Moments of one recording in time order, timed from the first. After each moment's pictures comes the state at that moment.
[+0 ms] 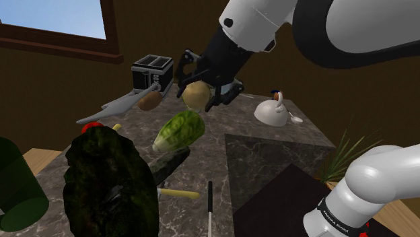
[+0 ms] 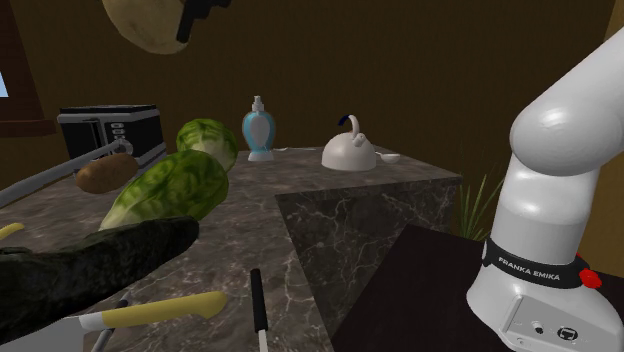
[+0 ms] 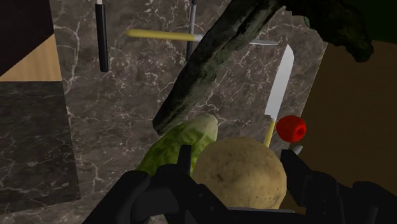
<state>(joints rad) -0.17 -0.64 0.83 -2.16 0.39 2.15 1.20</state>
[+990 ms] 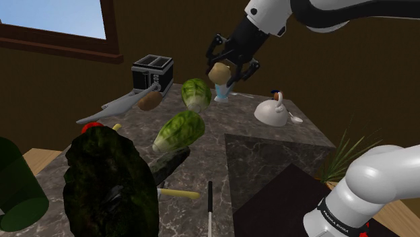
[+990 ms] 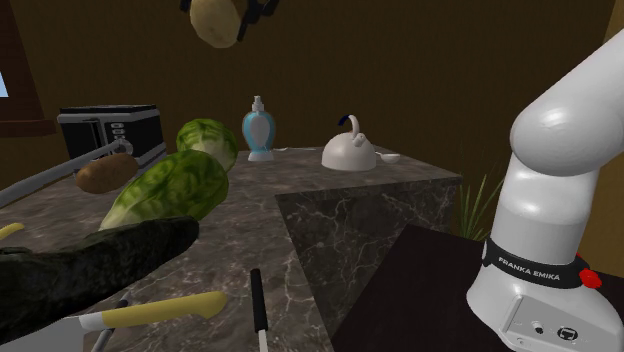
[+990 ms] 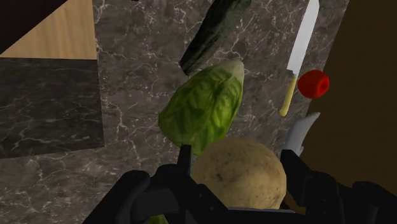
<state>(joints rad) -0.16 -0.65 0.57 -2.21 0.38 2.11 0.95</state>
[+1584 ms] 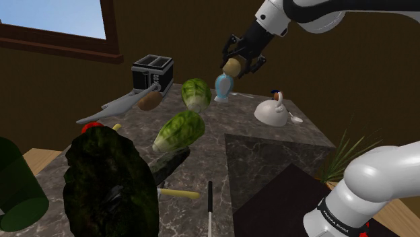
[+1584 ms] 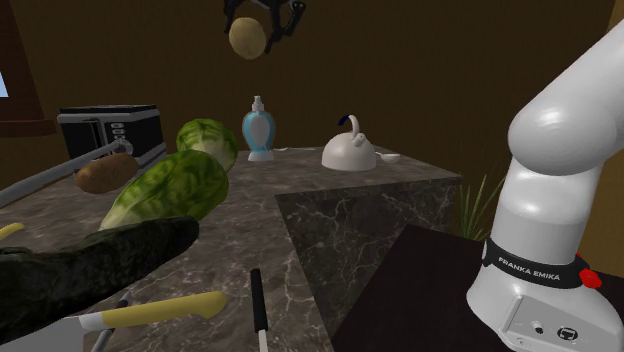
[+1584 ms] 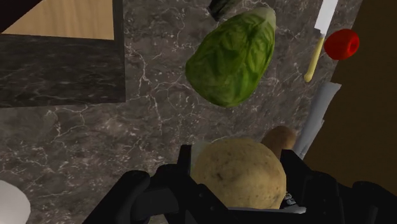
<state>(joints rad) -0.20 -0.58 0.39 -2.23 0.36 2.13 0.73</state>
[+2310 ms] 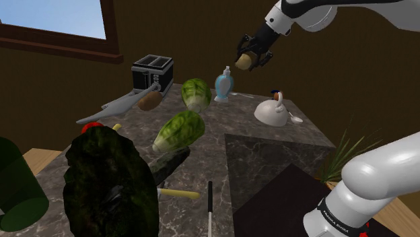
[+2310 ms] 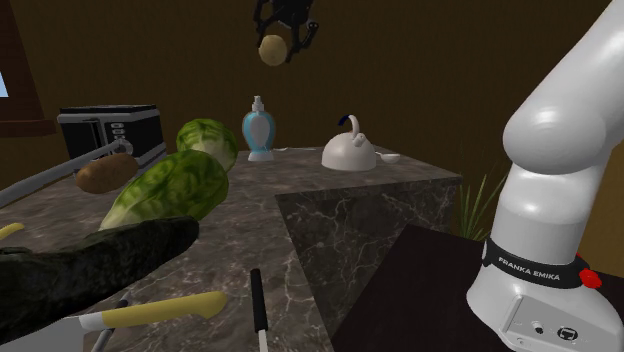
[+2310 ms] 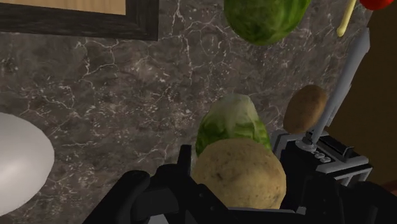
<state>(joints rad) -0.27 -0.42 0.21 -2.12 0.33 2.12 0.49</state>
